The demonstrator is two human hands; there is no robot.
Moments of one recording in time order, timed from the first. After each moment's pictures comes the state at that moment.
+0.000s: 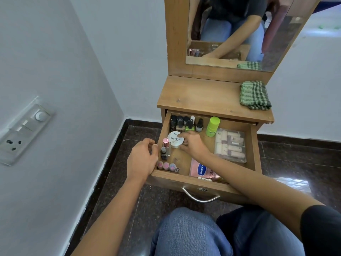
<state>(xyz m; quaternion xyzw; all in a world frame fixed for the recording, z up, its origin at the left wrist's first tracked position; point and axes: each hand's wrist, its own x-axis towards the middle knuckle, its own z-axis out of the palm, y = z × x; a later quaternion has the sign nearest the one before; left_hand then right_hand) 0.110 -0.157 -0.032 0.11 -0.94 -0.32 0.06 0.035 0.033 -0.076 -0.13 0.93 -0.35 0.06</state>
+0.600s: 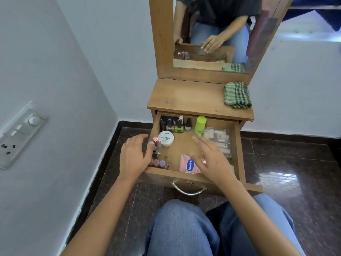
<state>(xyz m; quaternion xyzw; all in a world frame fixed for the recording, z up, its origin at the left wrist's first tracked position) 0.121 -0.150 -0.014 -0.01 -0.95 -0.27 0.14 0.148 0.102 -0.006 -0.13 0.95 -0.28 -0.06</state>
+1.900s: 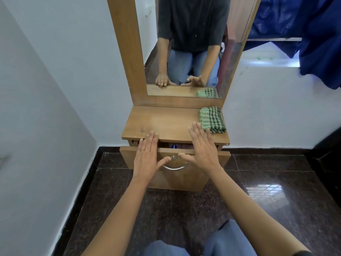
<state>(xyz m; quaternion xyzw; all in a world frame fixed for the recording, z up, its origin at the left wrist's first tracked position) 0.025 -0.054 -0.018 -0.15 -0.98 -0.10 0.11 0.023 0.162 -0.017 -0.11 0.97 -0.03 -0.23</state>
